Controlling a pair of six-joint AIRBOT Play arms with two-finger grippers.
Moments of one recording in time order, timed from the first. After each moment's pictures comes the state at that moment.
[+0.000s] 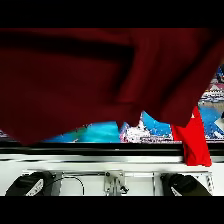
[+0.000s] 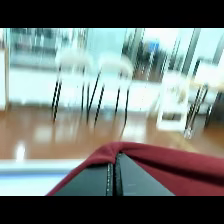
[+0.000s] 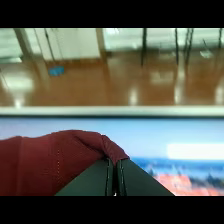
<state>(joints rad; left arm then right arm) -0.07 -0.72 1.93 1.37 -1.09 -1.63 0.51 -0.72 1.82 -1.90 1.26 1.84</state>
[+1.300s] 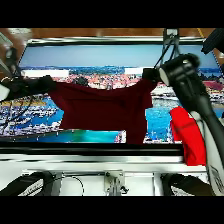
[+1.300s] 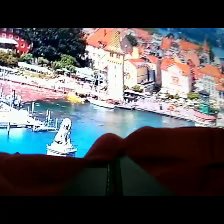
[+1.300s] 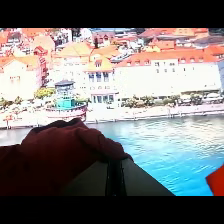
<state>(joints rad) -0.06 -1.11 1.10 1.15 -0.77 -1.64 0.42 -1.37 1.51 -1.99 1.13 2.17</state>
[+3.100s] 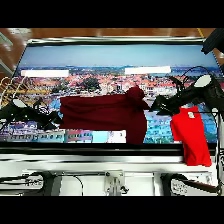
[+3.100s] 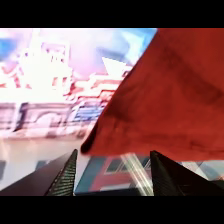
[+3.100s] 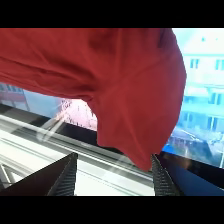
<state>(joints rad) 0.24 -1.48 0.90 1.06 -1.14 -1.45 -0.10 -1.40 1.21 -1.00 1.47 1.44</state>
